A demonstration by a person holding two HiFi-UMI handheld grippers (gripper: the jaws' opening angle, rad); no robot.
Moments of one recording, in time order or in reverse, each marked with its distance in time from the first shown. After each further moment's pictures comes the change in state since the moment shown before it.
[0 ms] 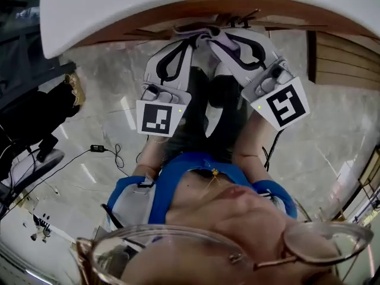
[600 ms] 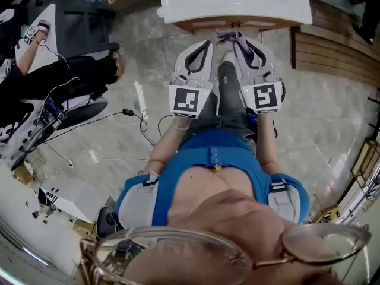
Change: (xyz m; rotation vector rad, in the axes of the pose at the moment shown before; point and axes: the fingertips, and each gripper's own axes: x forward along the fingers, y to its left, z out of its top) left arm -0.144 -0.050 0.384 -0.040 0.046 0.075; right arm -0.098 0.029 0.341 -0.009 0.194 -0.316
